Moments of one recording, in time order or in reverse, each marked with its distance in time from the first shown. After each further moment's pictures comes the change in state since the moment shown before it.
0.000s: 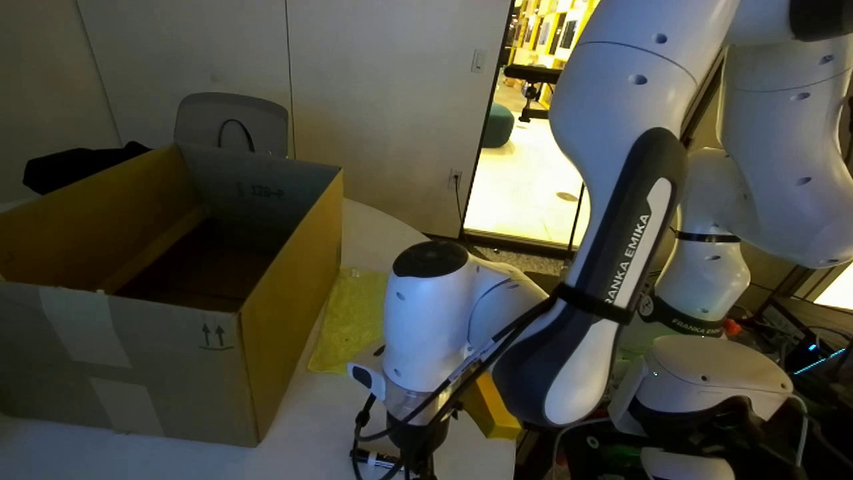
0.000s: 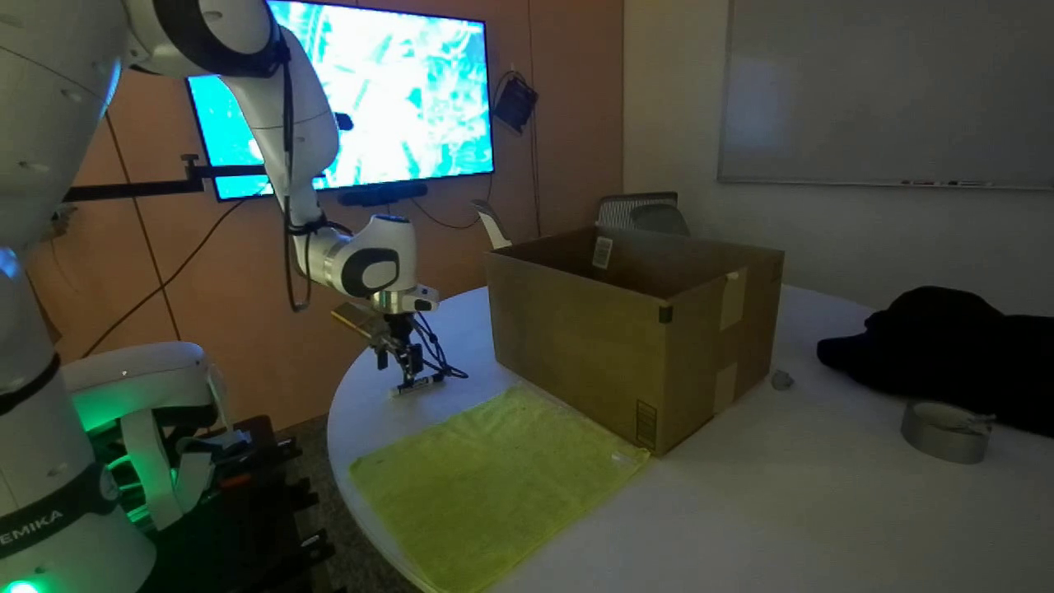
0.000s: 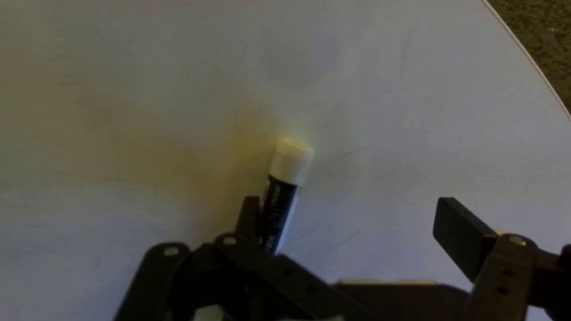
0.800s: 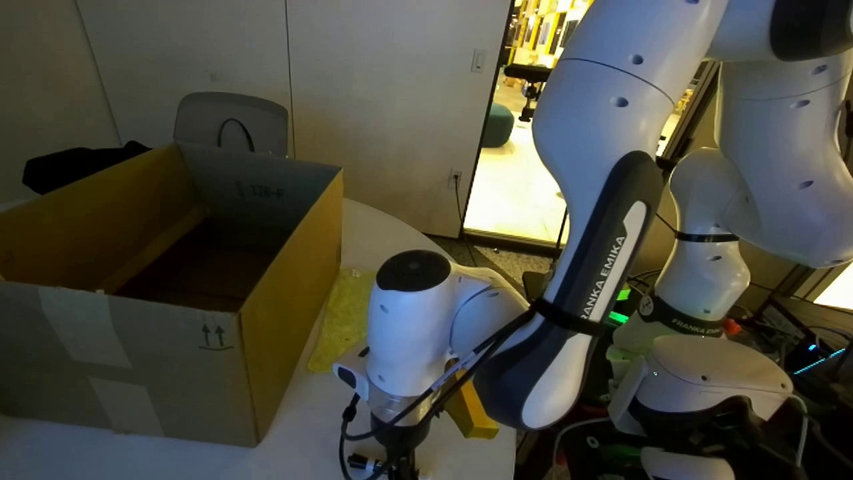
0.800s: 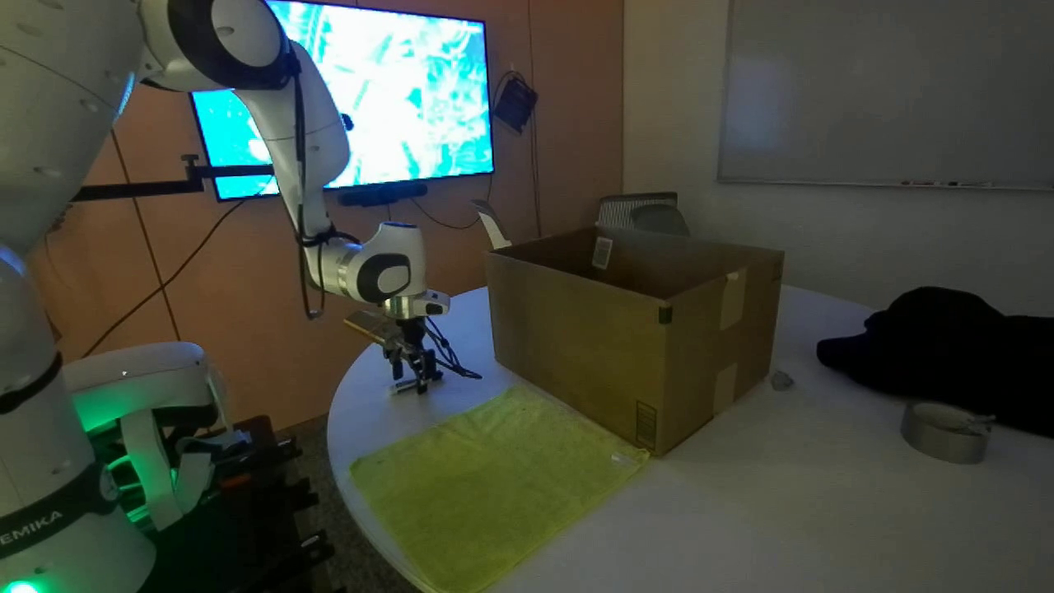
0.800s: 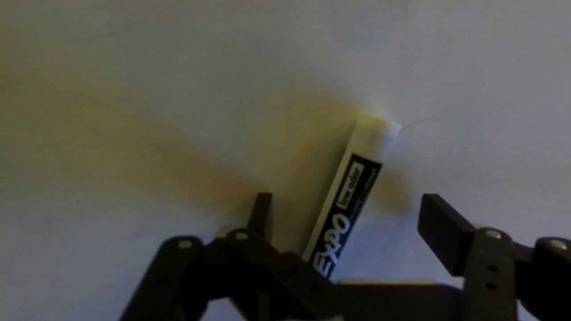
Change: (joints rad) arm 0.055 0.051 -0.087 0.059 -0.085 -0.004 0.047
